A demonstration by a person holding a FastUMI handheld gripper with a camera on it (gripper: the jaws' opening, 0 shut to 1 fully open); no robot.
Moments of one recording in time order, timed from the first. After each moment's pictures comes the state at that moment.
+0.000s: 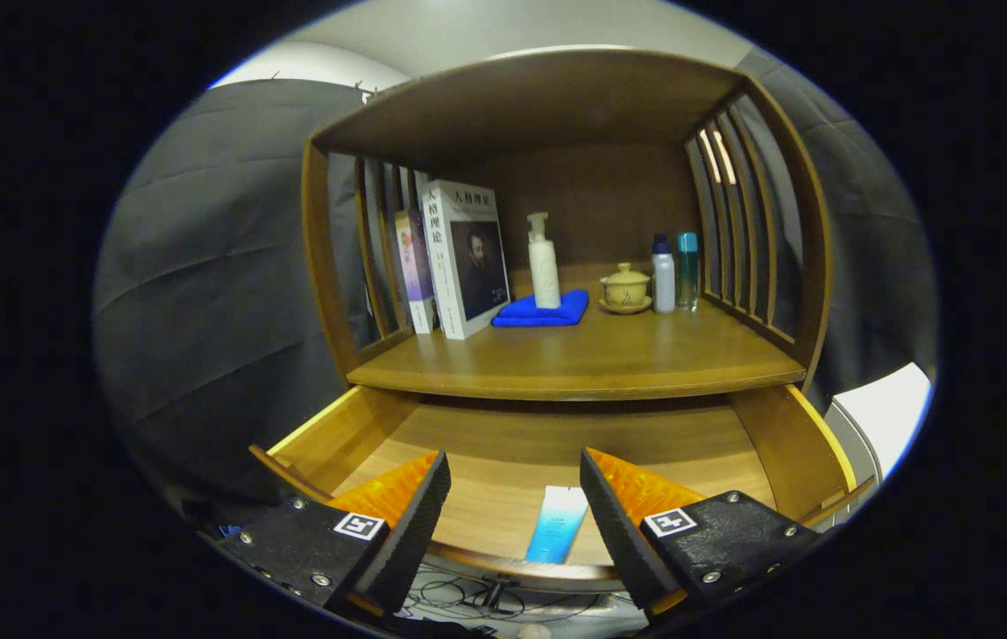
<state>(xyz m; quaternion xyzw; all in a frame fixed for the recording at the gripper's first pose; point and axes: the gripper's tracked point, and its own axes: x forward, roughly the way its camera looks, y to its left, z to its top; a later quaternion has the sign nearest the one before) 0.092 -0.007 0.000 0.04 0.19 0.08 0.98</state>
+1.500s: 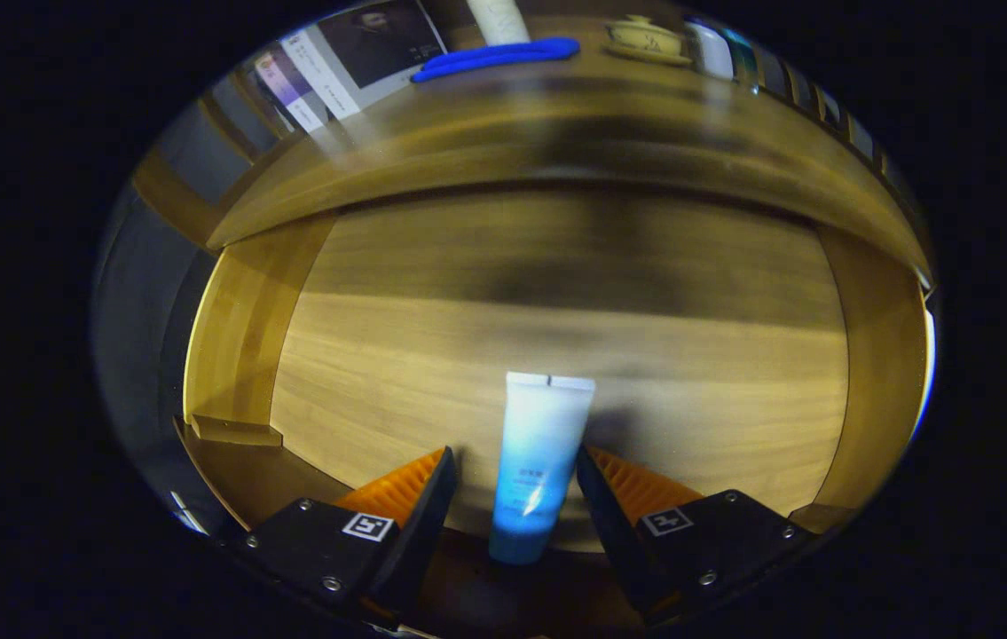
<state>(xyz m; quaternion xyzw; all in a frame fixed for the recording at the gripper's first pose) 0.101 -0.007 -0.138 0.06 0.58 0.06 0.81</state>
